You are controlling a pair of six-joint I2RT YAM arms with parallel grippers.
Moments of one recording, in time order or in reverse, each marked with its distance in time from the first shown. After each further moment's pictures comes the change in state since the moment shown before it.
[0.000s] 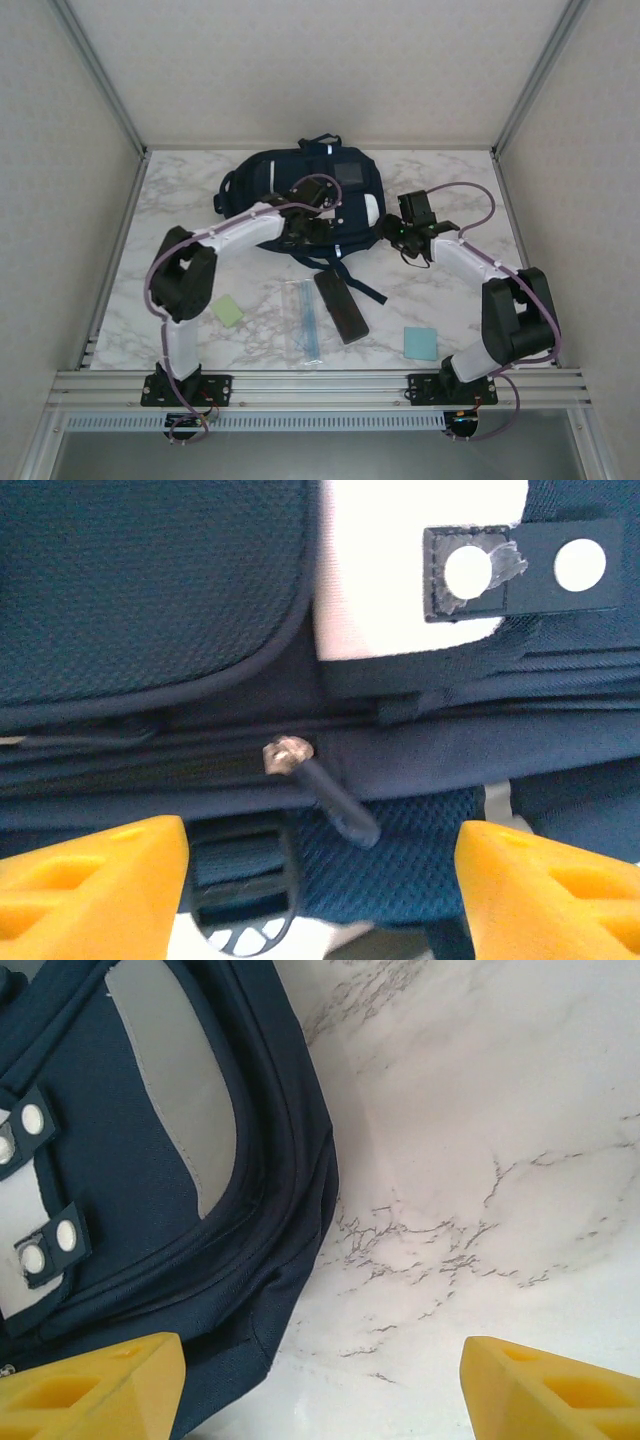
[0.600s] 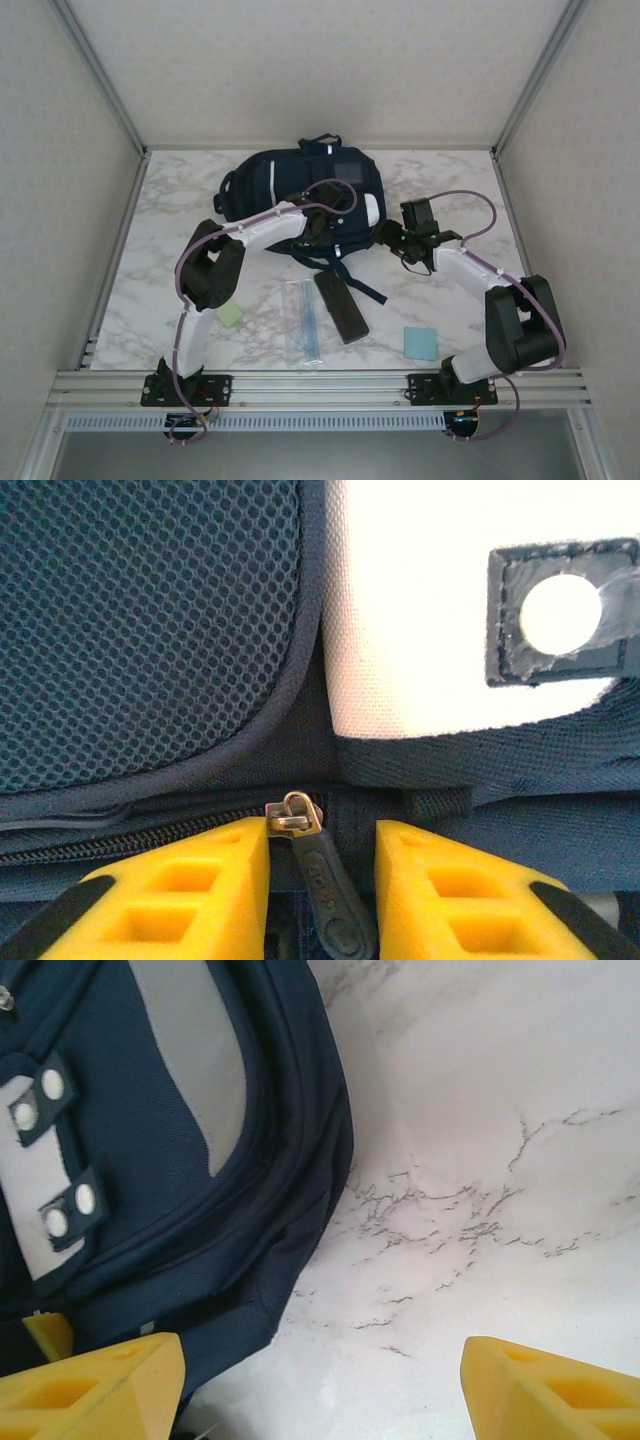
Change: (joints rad) left arm -0.031 0.164 0.151 -0.098 -0.161 0.003; right arm 0.000 -0.059 -0.082 0.069 -0.053 0.008
